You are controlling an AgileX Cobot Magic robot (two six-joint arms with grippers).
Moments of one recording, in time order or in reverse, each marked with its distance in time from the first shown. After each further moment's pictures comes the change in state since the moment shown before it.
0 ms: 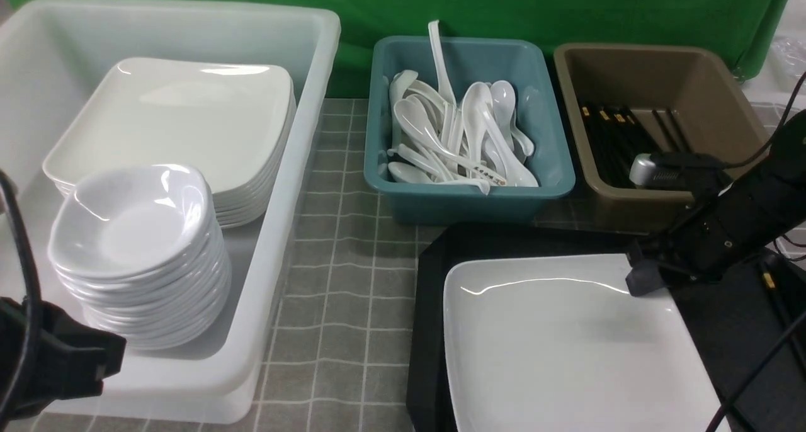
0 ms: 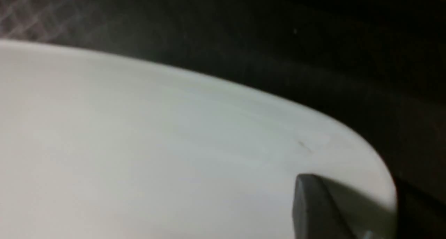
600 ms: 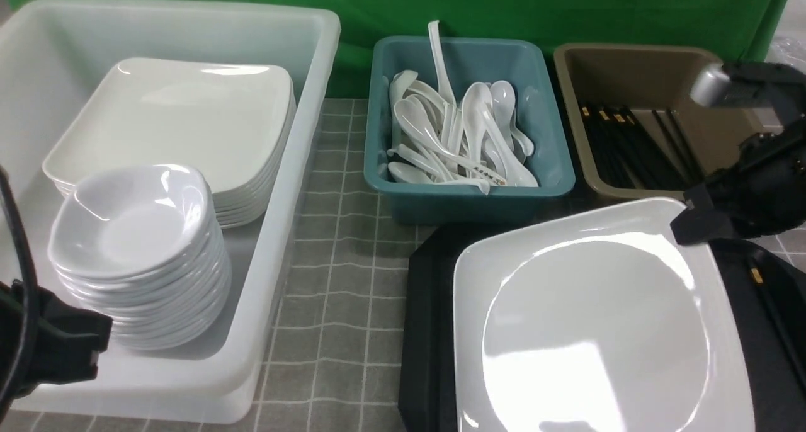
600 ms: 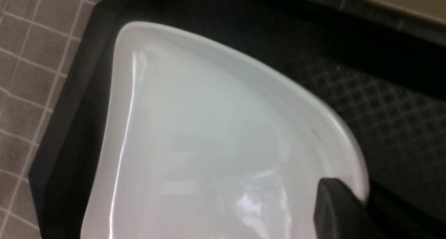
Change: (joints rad) right arm 0.003 -0.394 0.002 0.005 0.194 0.003; left arm 0.000 0.000 0.000 0.087 -0.064 0.000
